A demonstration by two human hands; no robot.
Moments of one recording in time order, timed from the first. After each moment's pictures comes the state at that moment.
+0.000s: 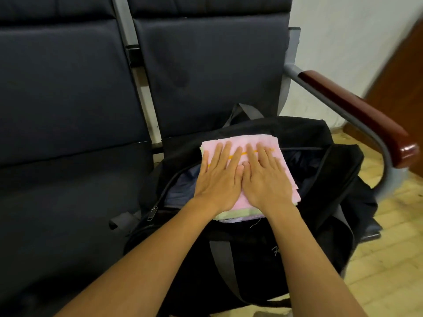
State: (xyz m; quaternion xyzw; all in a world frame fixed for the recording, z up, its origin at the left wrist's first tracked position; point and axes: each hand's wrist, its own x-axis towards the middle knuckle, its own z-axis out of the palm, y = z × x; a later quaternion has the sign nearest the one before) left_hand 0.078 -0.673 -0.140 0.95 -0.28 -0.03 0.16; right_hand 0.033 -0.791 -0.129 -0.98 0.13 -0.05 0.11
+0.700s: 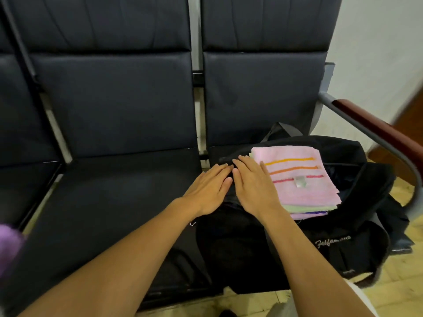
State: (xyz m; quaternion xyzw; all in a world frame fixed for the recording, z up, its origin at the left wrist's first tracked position) left_hand 0.063 -0.509 -0.108 0.92 -0.29 -0.09 0.27; right_hand 0.031 -0.660 -0.107 -0.98 -0.03 -0.14 0.17
